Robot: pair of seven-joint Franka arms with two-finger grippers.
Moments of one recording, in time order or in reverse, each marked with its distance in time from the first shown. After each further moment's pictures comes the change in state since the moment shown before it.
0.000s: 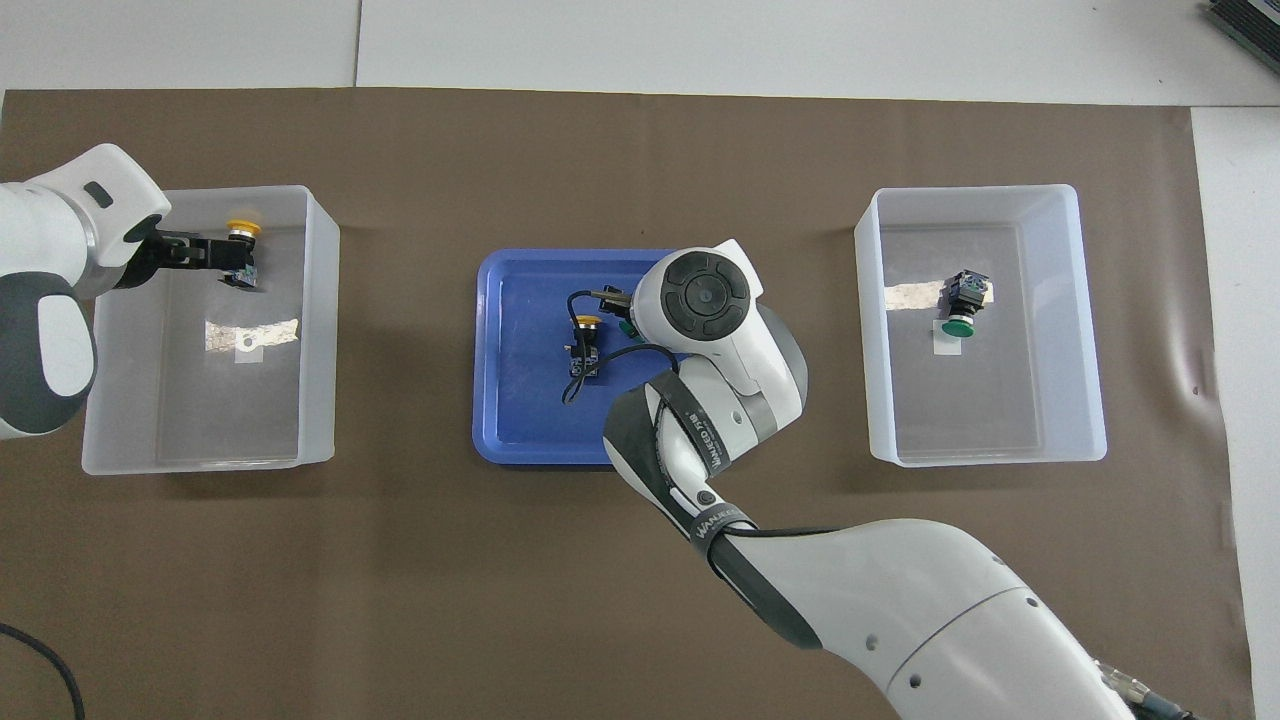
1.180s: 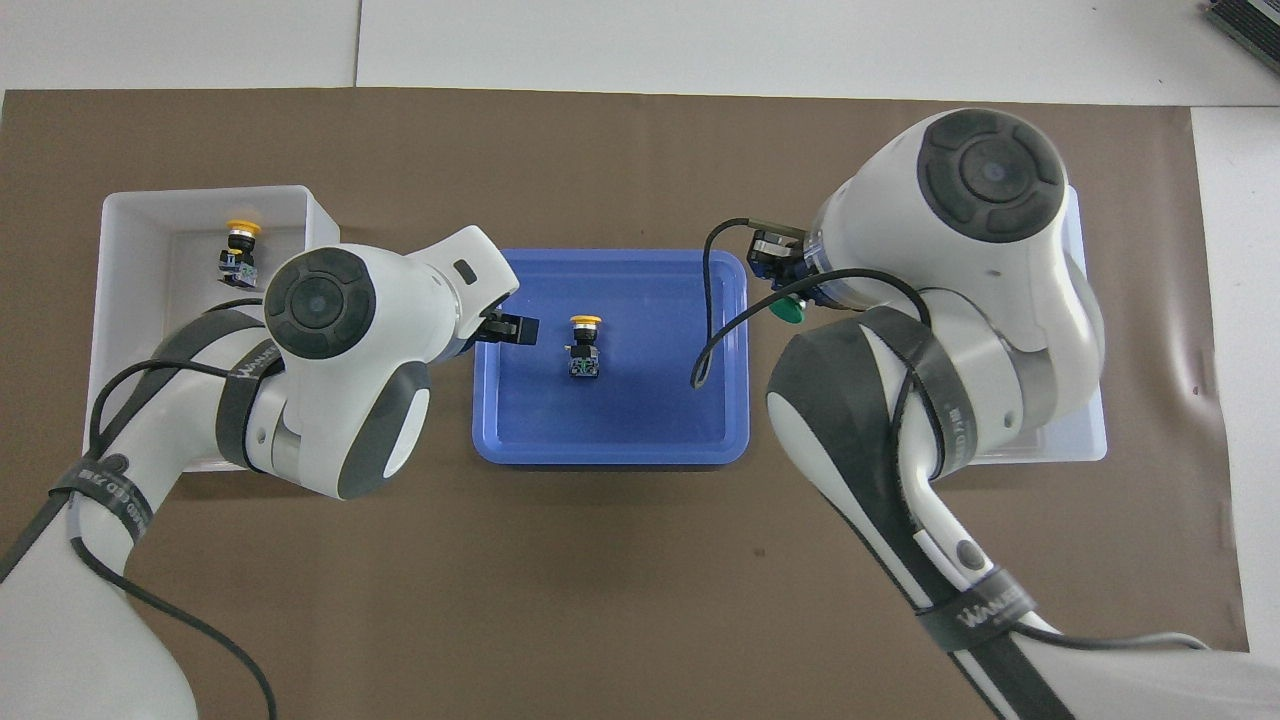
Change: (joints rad) left arm -0.435 0.045 -0.010 -0.048 0.000 -0.001 -0.410; right arm -0.174 -0.363 -0.018 0.006 -0.005 -0.461 -0.131
